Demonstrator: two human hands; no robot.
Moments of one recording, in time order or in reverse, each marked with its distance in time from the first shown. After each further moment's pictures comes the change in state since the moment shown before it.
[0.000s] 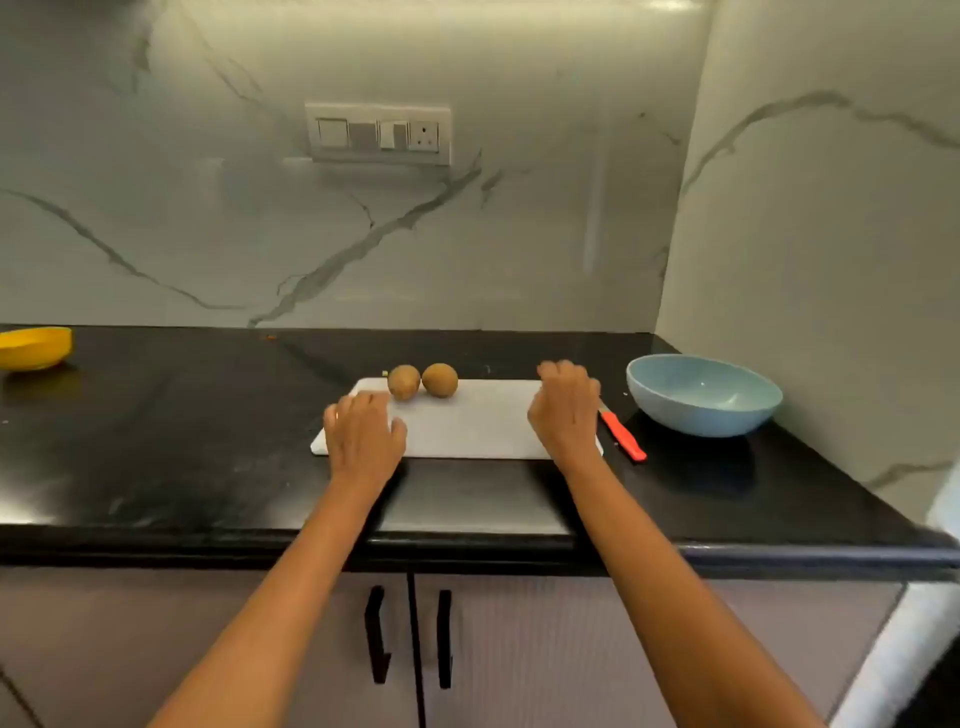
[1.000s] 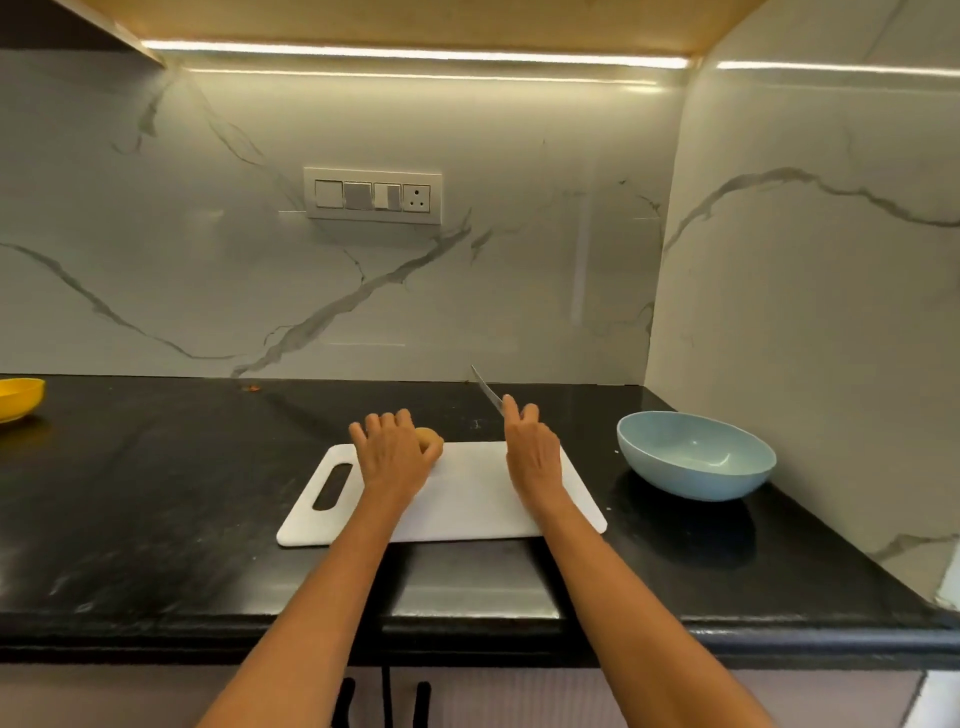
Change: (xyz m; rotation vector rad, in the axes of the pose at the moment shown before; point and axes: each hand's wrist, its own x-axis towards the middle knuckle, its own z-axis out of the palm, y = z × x) left_hand 0.052 0.039 0.027 0.122 -0.125 -0.015; right_hand 0.024 -0.010 0.021 -0.033 -0.105 -0.096
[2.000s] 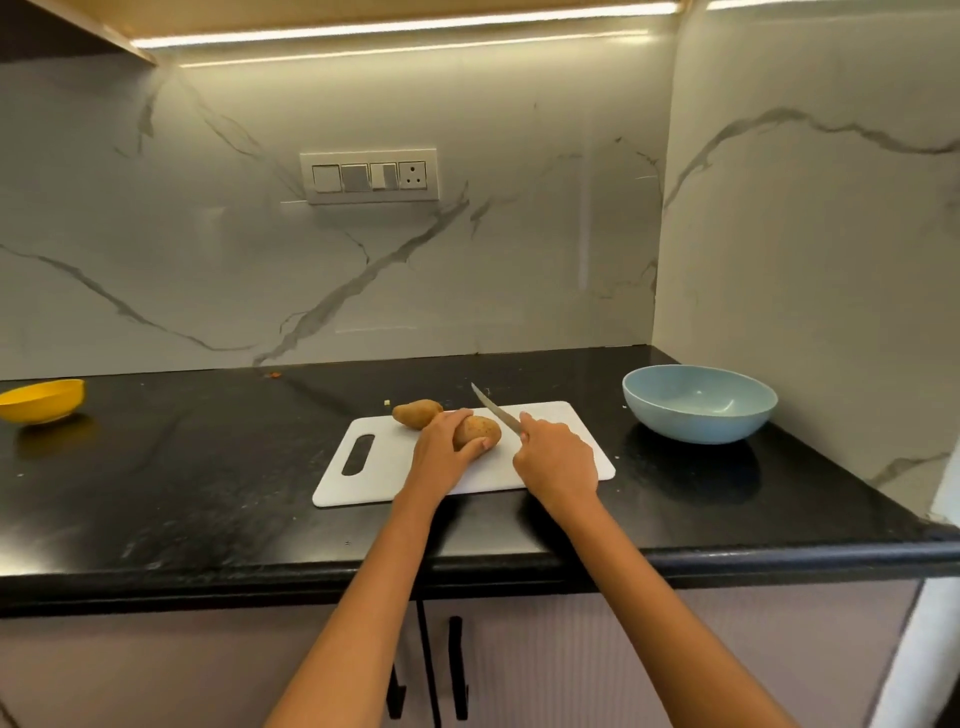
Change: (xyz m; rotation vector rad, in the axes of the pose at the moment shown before) left_hand -0.051 0.014 -0.005 -0.730 -0.197 0.140; right_hand -0.071 -0.013 -0.047 0.194 -0.181 0.167
